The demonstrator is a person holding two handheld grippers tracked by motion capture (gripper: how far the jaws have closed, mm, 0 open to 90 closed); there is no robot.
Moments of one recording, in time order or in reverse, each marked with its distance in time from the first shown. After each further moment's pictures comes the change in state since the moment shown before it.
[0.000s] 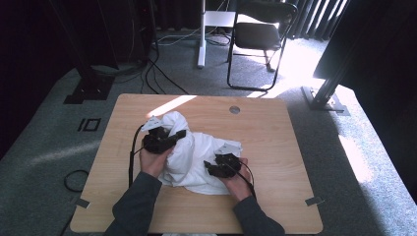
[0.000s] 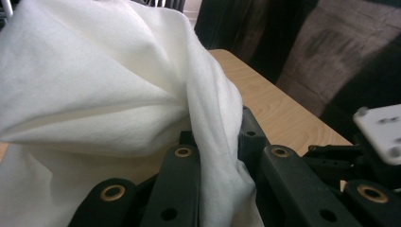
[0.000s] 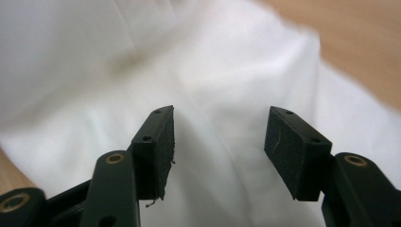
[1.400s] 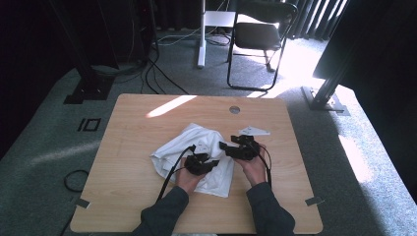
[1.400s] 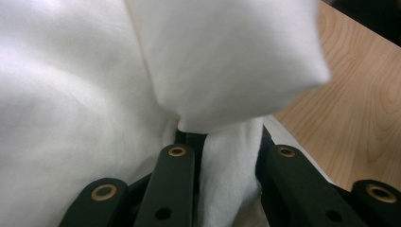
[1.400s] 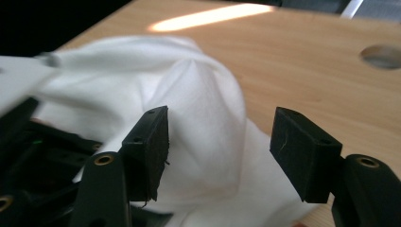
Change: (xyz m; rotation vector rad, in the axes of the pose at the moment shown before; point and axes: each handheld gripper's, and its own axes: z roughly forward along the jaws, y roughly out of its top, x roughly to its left) left arm -0.056 -0.080 0.107 0.288 -0.067 0.131; right arm -0.066 0.026 -0.028 -0.160 0.053 0.180
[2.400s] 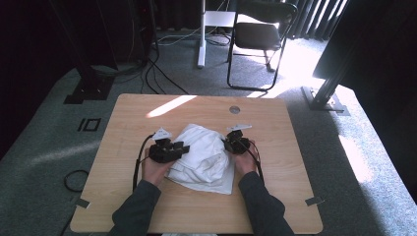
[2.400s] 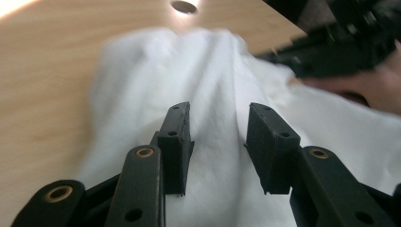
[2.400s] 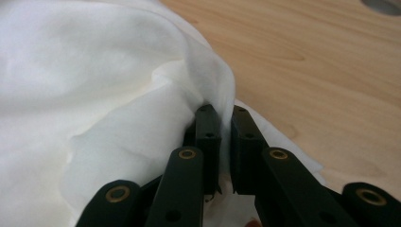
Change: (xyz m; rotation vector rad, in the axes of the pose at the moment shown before) left arm 0.059 -0.002 -0.092 -0.110 0.067 -0.143; right arm -0.023 -0.008 0.066 0.205 -0.150 -0.035
